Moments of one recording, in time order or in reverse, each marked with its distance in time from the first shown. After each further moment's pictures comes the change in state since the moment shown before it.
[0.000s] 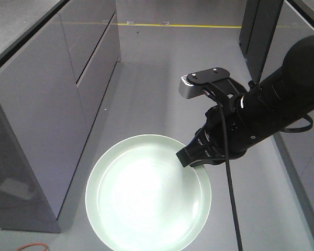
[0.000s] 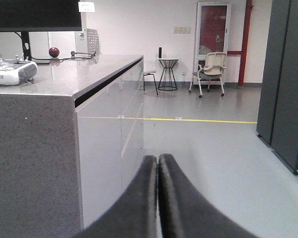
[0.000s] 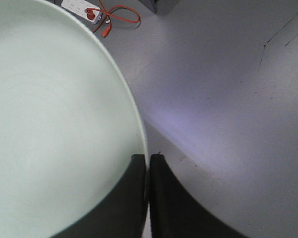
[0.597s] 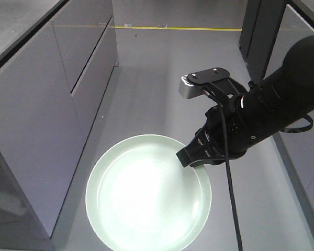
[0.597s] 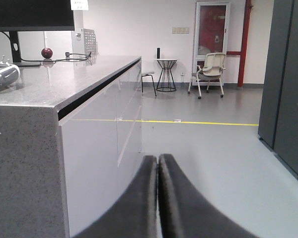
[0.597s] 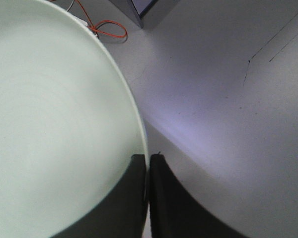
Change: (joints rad) left arm 0.000 0.000 0.000 0.000 0.000 0.000; right arm 0.000 0.000 0.000 0.000 0.000 0.000
